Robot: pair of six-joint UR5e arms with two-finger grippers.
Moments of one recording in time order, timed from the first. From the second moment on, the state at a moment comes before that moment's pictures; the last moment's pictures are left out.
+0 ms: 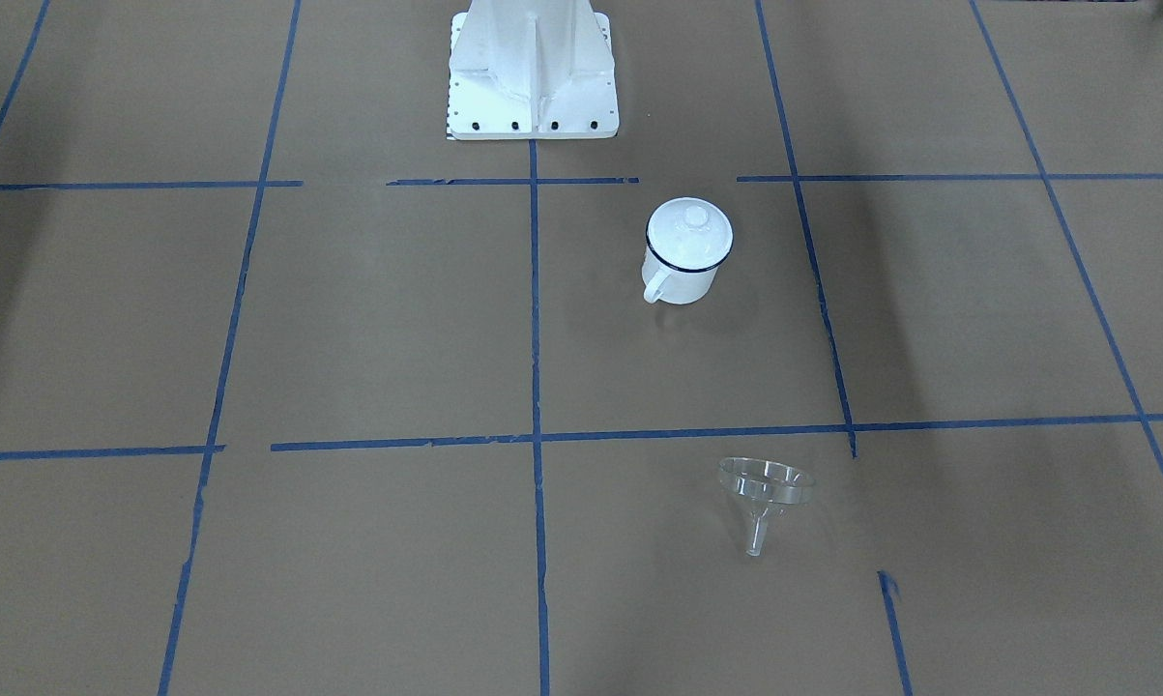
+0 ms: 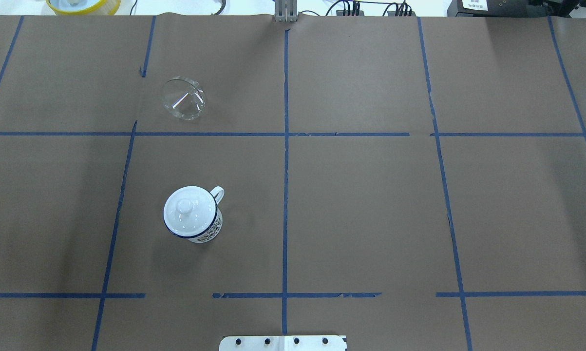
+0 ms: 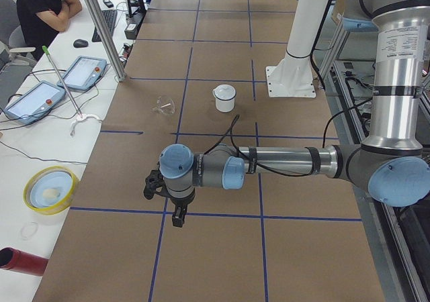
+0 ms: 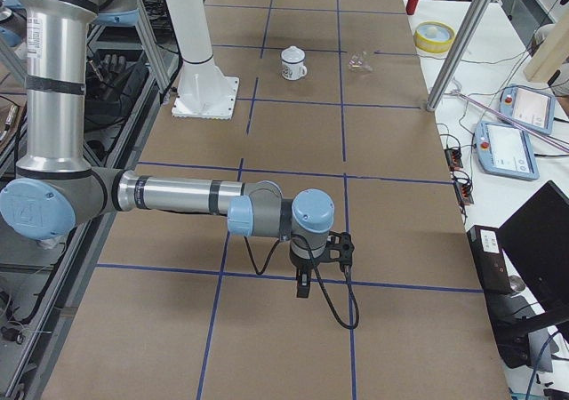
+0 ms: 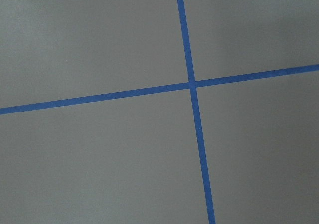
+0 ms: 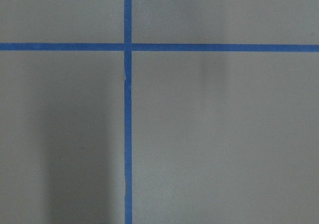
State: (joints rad) left arm -1.60 -1.55 -1.59 -1.64 -2.35 0.12; right arm 1.57 -1.68 1.66 -1.57 2.29 0.01
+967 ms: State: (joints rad) left arm -1.58 -1.60 -1.73 -1.61 -2.33 -0.02; right arm 1.57 -1.68 1.66 -1.57 2.29 0.01
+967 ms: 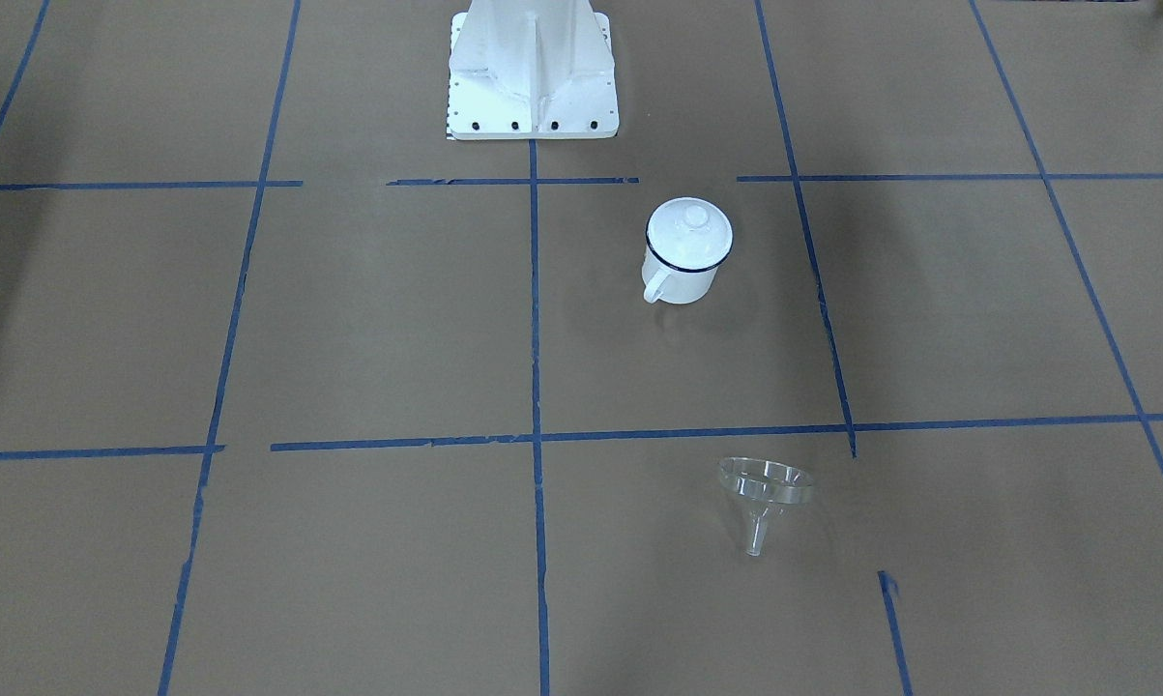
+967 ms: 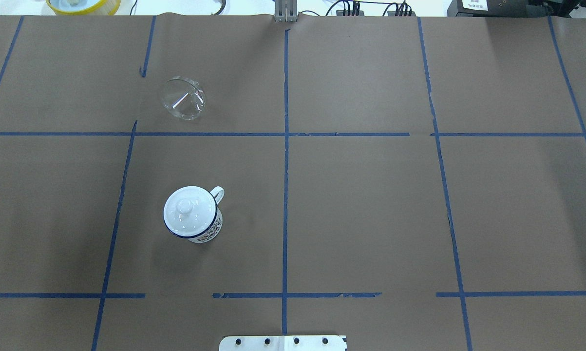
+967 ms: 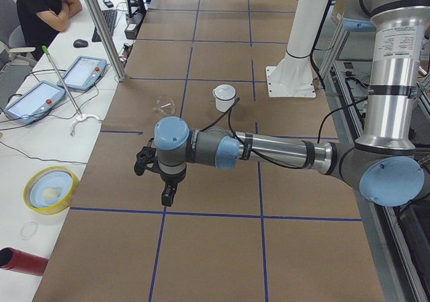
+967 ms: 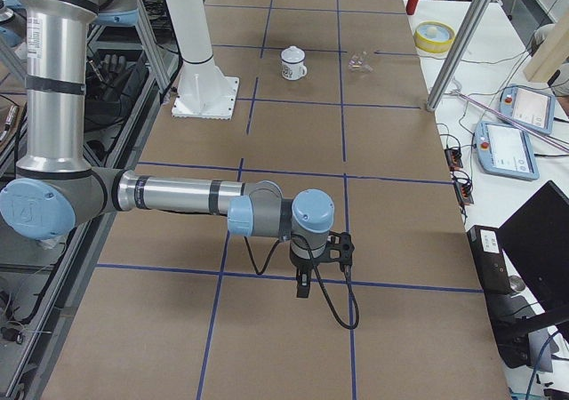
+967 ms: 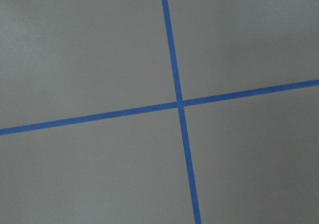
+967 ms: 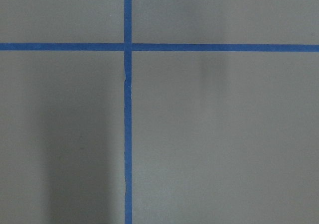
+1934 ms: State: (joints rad) left arm -1.17 -1.65 -2.14 -1.58 -2.18 -0.56; right arm 1.57 -1.68 1.66 -1.57 2.29 0.01
